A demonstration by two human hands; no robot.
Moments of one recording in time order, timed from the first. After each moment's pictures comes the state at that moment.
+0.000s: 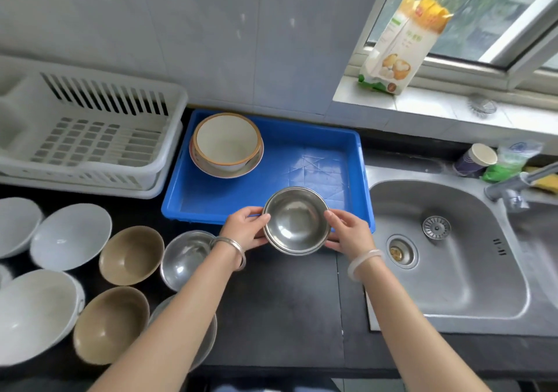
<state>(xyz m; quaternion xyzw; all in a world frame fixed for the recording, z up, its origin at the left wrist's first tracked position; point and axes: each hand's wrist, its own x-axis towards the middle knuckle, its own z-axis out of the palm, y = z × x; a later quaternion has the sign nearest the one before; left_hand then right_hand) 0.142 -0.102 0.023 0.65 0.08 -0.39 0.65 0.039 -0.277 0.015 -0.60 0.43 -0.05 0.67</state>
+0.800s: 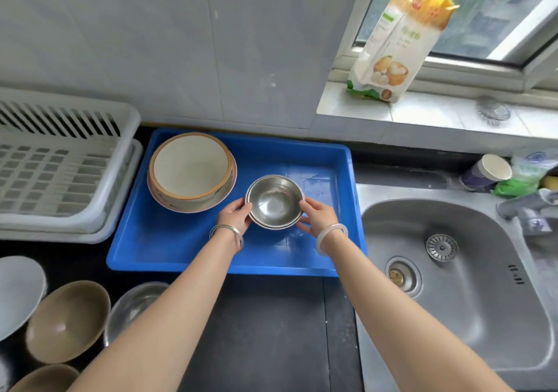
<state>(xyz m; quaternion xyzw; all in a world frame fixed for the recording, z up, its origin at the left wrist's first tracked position) 0.231 -0.212 -0.042 0.61 0.20 -0.32 0.70 0.153 -0.357 -0.043 -0.52 0.46 0.00 0.72</state>
